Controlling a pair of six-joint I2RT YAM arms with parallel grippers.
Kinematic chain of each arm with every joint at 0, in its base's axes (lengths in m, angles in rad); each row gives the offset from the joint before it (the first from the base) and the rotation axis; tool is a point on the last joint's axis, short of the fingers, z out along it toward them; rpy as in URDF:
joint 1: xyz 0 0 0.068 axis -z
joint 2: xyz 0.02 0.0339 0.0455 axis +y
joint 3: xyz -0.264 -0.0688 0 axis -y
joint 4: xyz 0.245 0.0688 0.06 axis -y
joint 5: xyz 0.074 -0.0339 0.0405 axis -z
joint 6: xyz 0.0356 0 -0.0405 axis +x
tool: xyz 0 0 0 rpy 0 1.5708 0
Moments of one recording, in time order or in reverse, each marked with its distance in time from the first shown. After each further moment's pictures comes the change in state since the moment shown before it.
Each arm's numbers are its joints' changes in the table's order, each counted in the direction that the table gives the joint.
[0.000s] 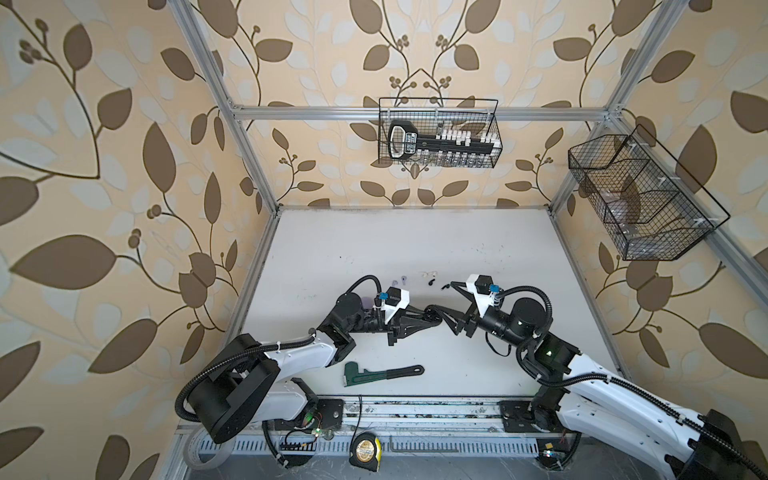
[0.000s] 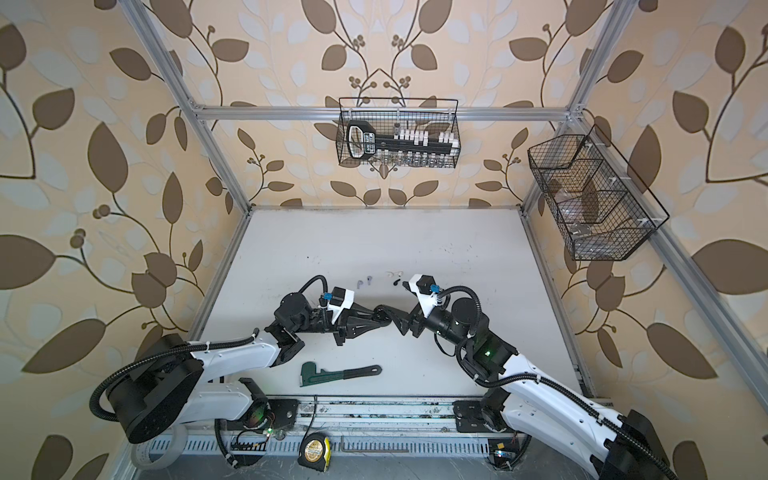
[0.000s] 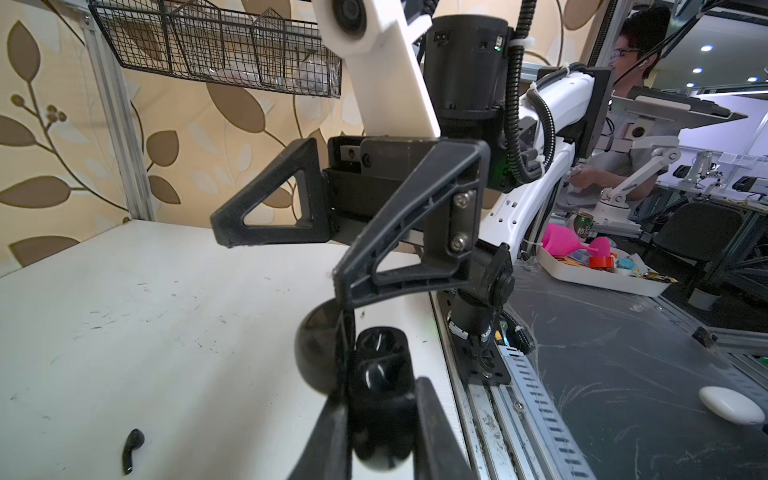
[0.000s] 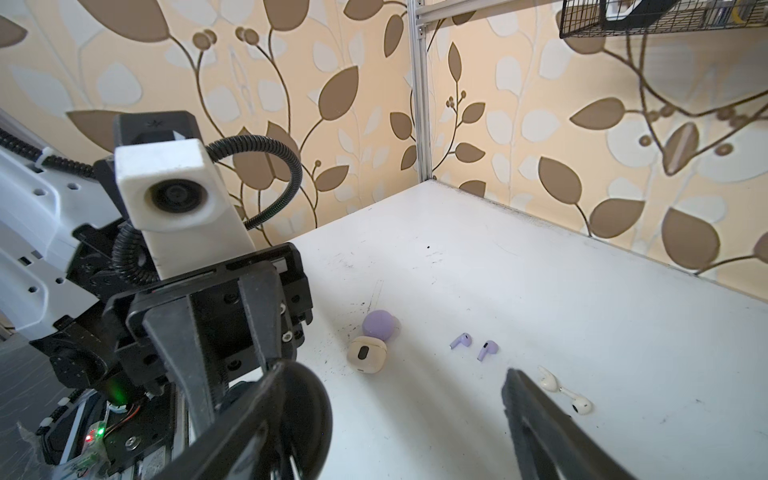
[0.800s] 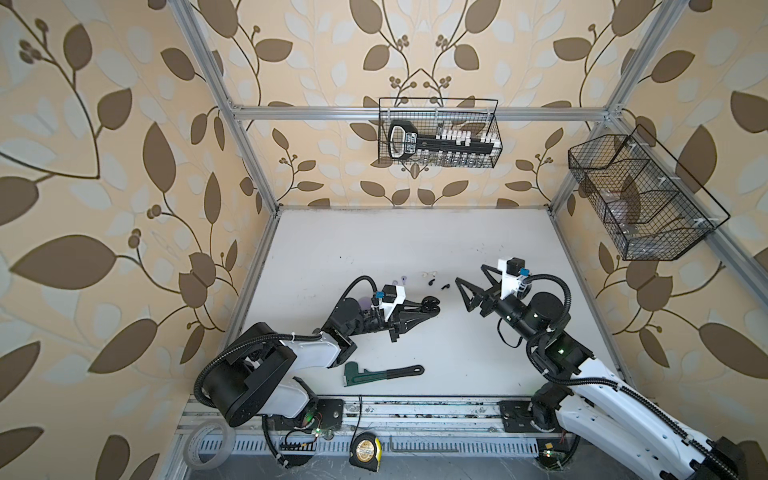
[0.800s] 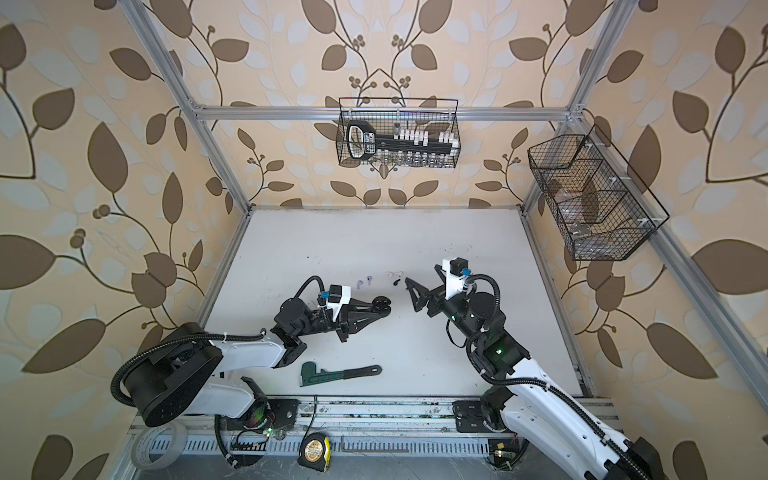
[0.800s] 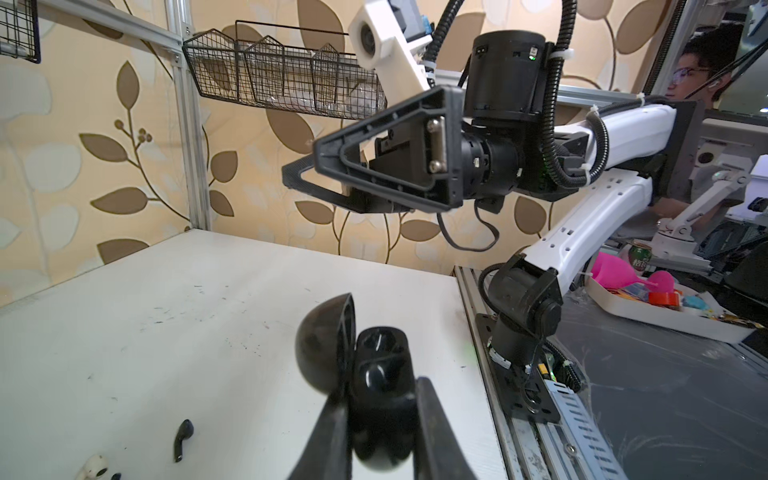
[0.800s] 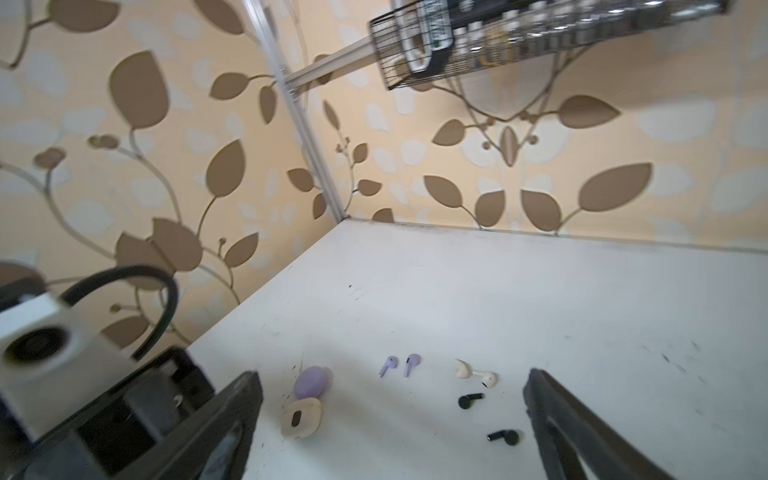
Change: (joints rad) left arm -0.007 0.100 -0.046 0.222 -0.143 -0.048; right arm 0.195 -0.089 0.008 -0.062 0.221 0.254
